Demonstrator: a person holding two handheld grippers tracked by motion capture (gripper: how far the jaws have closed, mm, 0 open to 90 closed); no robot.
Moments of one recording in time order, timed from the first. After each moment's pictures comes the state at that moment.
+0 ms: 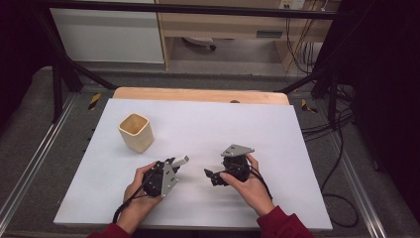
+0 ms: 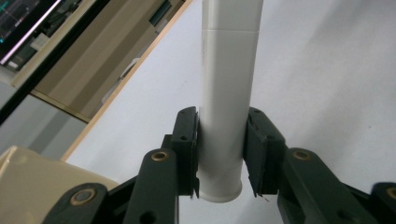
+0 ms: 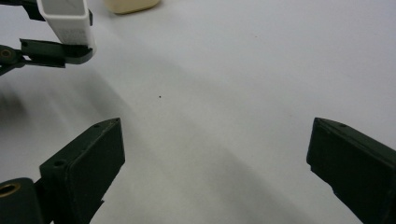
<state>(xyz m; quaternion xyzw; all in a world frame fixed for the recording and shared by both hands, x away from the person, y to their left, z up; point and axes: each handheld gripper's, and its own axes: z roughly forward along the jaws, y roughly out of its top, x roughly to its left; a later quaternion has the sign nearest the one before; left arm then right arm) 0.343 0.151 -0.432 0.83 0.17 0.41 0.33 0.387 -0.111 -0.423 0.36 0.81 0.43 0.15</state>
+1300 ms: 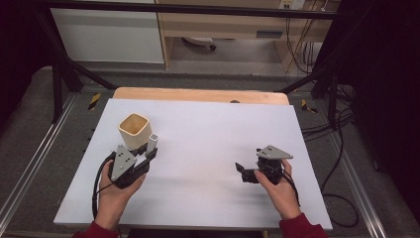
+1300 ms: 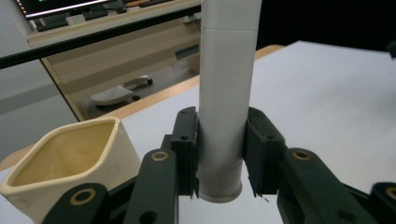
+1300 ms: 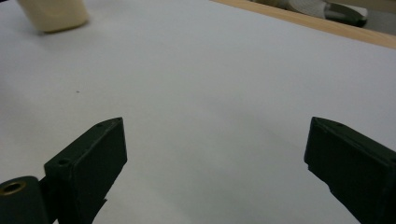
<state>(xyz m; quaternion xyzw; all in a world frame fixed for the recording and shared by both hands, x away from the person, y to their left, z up) 0.342 0.221 -0.377 0.72 0.32 0.35 0.51 0.373 -0.199 -0.417 0.41 0.76 0.44 0.23</state>
